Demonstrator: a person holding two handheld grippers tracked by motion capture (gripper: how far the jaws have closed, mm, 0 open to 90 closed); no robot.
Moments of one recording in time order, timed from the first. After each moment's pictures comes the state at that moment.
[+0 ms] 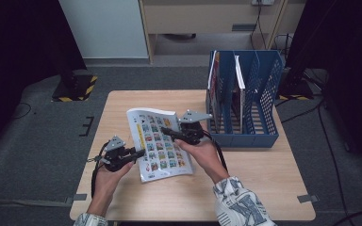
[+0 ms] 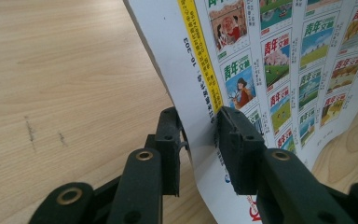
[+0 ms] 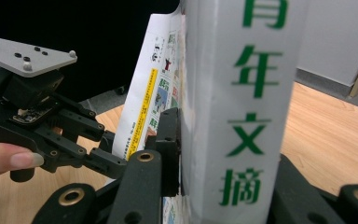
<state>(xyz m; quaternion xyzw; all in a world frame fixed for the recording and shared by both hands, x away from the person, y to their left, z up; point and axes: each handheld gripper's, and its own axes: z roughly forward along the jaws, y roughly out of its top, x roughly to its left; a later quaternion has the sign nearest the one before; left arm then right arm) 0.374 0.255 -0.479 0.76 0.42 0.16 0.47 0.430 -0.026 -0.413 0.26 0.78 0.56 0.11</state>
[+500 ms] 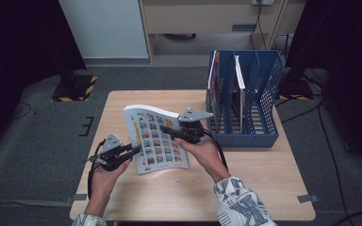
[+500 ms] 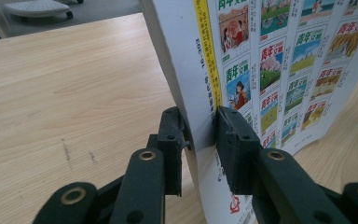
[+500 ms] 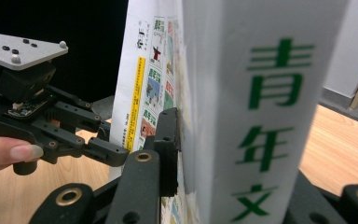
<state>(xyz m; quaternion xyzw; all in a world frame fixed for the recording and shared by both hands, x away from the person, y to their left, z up) 0.367 0.261 -0.462 0.76 0.40 0.21 0.47 0.428 -0.026 -0.404 0.25 0.77 0.58 0.12</state>
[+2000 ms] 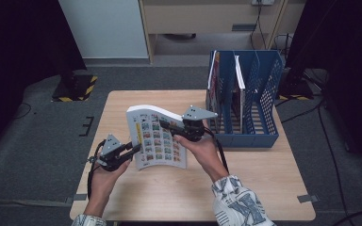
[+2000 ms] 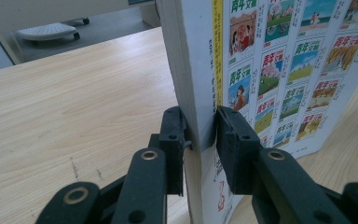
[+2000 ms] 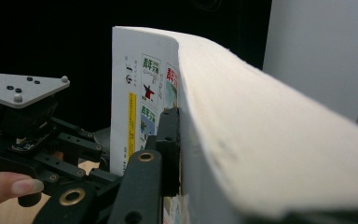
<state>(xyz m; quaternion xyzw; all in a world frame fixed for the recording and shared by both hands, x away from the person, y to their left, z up) 0.363 0.257 -0.460 0.76 0.38 0.23 0.48 0.429 -0.027 -0.396 0.23 0.73 0.63 0.13</state>
